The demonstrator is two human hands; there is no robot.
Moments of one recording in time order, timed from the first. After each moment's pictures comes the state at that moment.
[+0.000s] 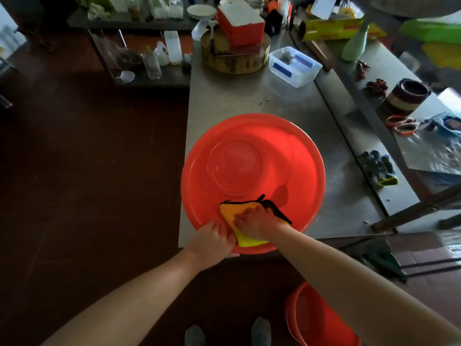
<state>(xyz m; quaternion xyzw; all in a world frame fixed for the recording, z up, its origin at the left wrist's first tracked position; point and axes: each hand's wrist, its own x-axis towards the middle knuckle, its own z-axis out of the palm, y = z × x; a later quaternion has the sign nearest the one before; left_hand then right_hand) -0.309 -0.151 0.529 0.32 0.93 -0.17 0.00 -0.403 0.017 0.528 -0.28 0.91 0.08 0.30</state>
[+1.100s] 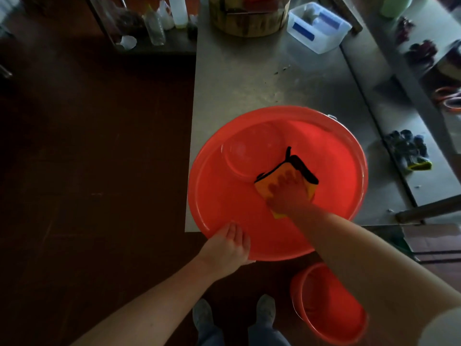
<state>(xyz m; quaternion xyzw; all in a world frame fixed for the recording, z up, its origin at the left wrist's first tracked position) -0.278 -0.133 0.506 0.28 0.94 -0.17 -0.05 -0.466 0.054 0.467 -0.22 0.94 0.17 0.20</state>
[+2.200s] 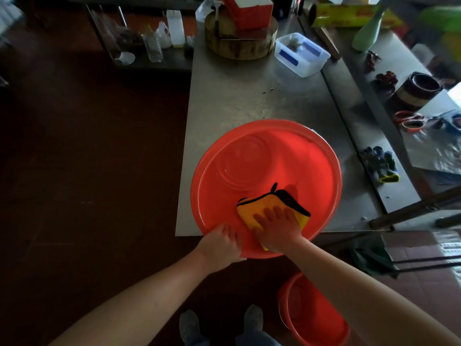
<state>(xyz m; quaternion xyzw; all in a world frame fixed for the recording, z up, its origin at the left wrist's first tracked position) -0.288 -0.114 0.533 0.33 0.92 -0.19 0.01 -0.374 0.077 0.504 -0.19 0.94 0.09 0.26</state>
